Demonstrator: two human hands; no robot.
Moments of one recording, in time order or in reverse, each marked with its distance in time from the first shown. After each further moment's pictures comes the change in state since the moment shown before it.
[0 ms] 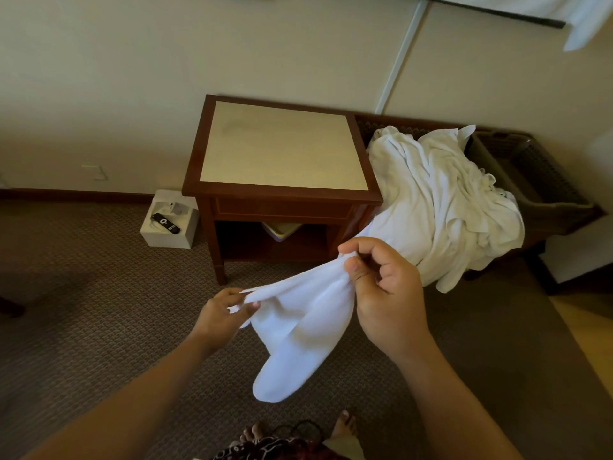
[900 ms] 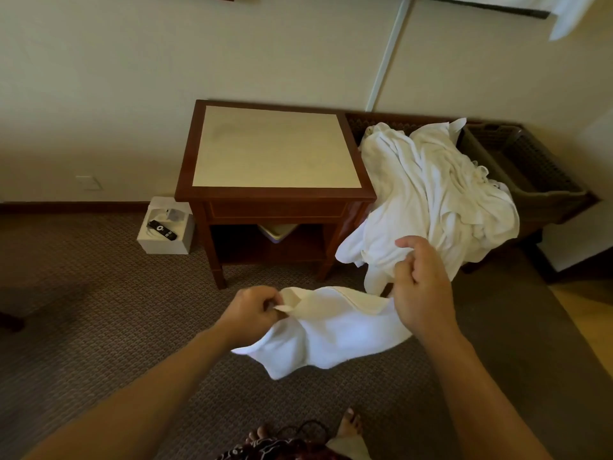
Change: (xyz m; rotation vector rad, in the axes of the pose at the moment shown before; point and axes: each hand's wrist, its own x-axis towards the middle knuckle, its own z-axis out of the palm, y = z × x) left_hand -0.004 0.067 0.029 0.374 -0.164 0.232; right_hand 0.007 0.070 -0.051 -0.428 0.144 0.180
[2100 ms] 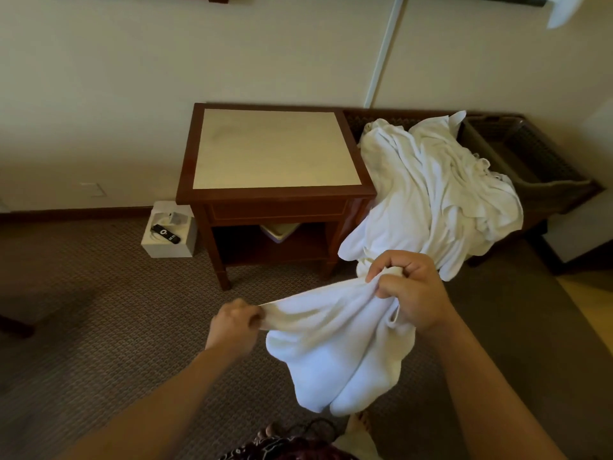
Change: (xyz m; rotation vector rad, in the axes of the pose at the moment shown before) left_hand -0.010 -0.063 0.027 0.347 0.145 -0.113; right_hand -0.001 -0.018 -0.006 0.507 -0.361 0.027
